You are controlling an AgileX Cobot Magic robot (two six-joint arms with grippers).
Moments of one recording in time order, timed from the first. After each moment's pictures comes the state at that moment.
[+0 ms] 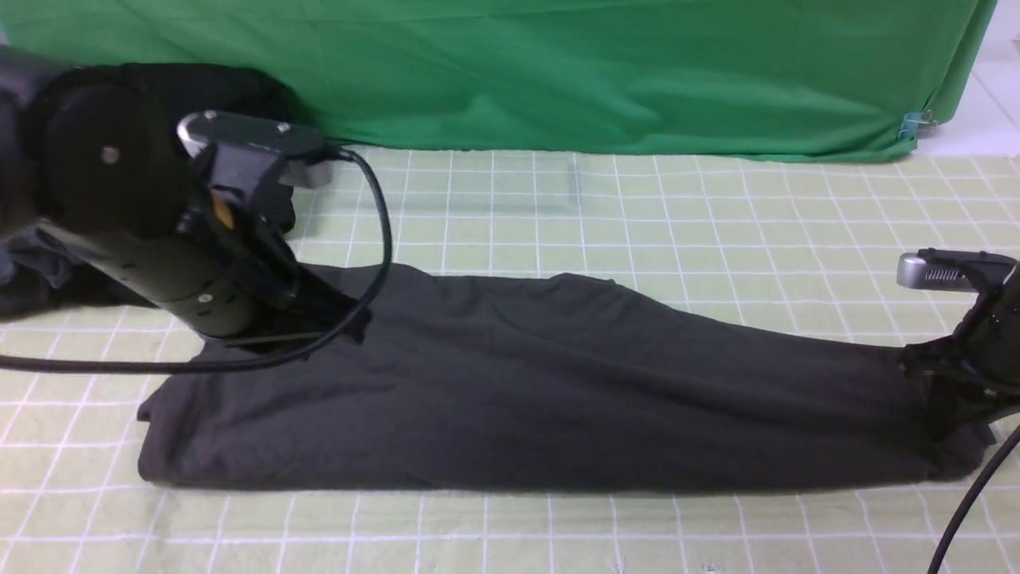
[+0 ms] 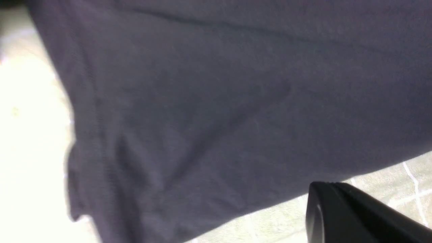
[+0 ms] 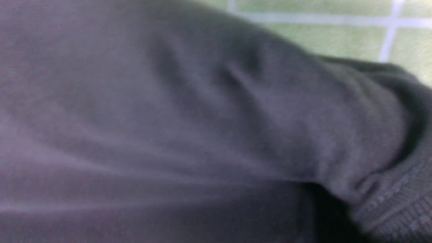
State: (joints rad) right arm -0.12 1.98 -1.31 0.13 1.01 -0.18; left arm -0.37 1.41 -1.12 0.06 0.85 -0.08
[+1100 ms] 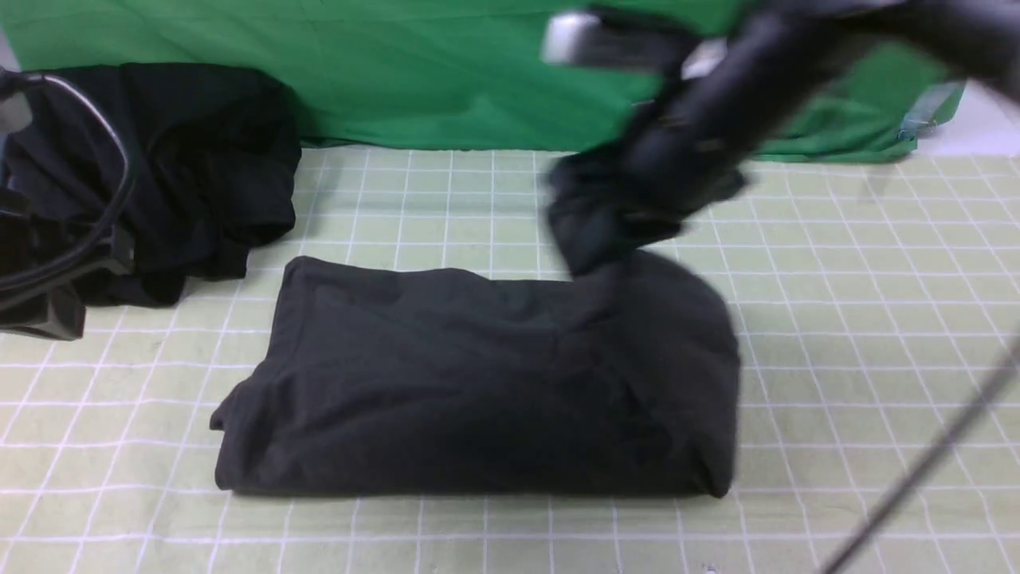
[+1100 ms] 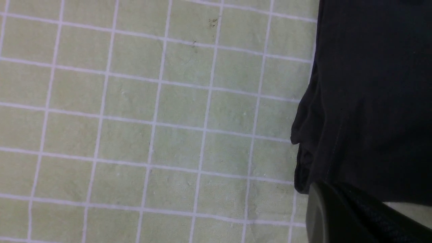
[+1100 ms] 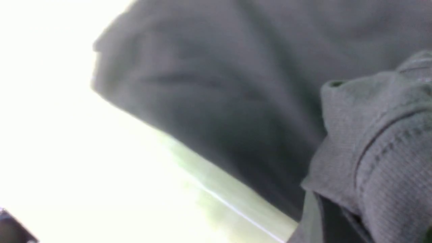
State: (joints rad) right arm 0.60 1.94 -1.85 0.38 1.15 0.08; left arm 0.02 1.27 -1.11 0.02 1.01 -0.15
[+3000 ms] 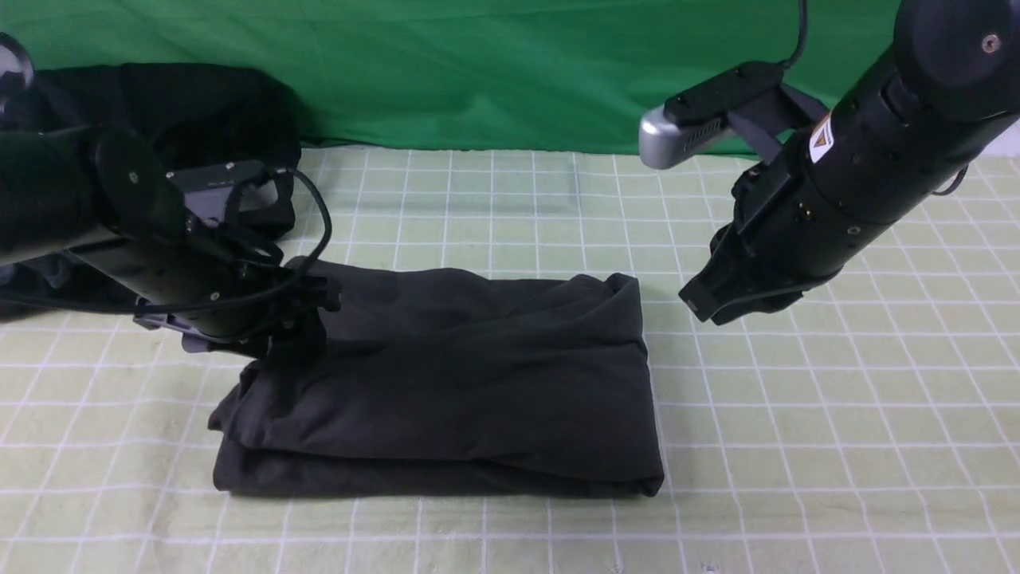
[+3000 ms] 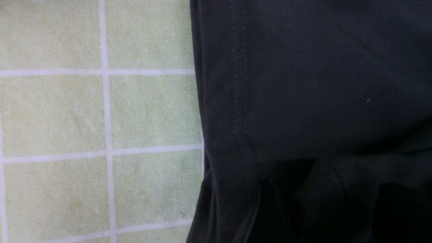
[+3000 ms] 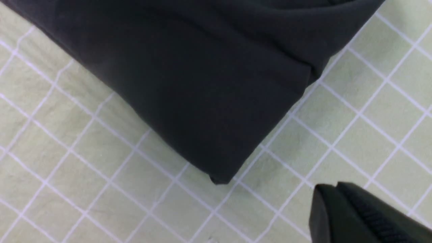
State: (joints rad) right arm 0.52 1.62 -1.44 0.12 1.05 -0.15; left arm -0.13 1.73 -1.11 -0.24 0.60 0.04
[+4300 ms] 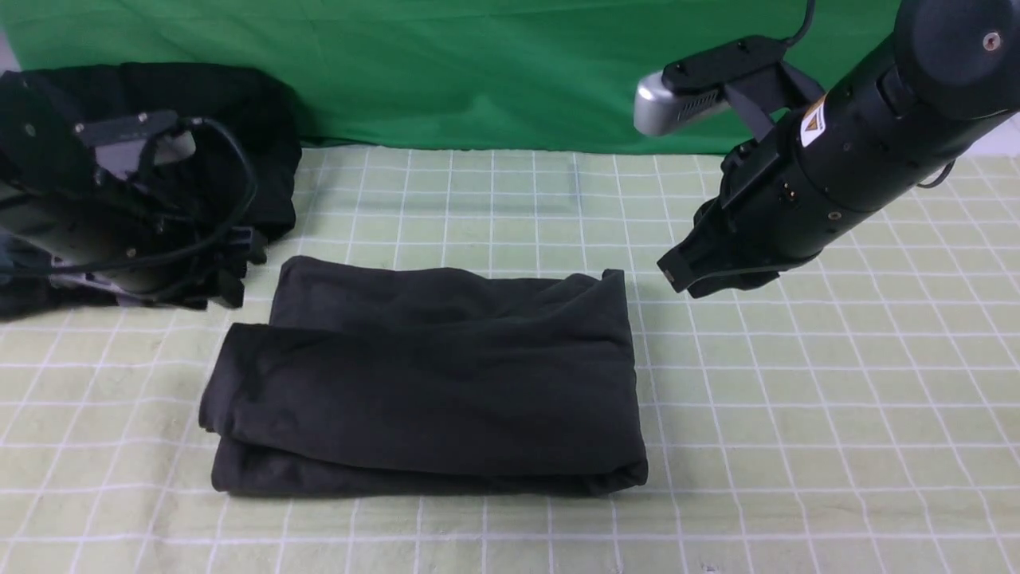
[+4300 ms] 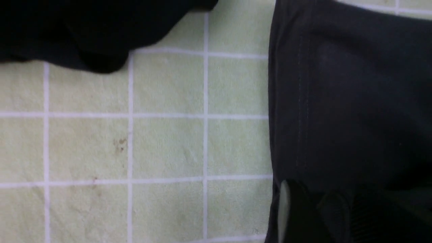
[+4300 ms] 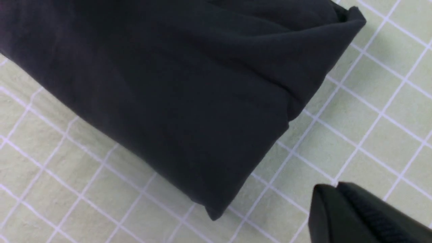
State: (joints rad) right arm 0.52 1.62 -1.44 0.14 0.97 -0.10; left arm 0.00 1.66 -1.18 -0.21 0.65 0.10
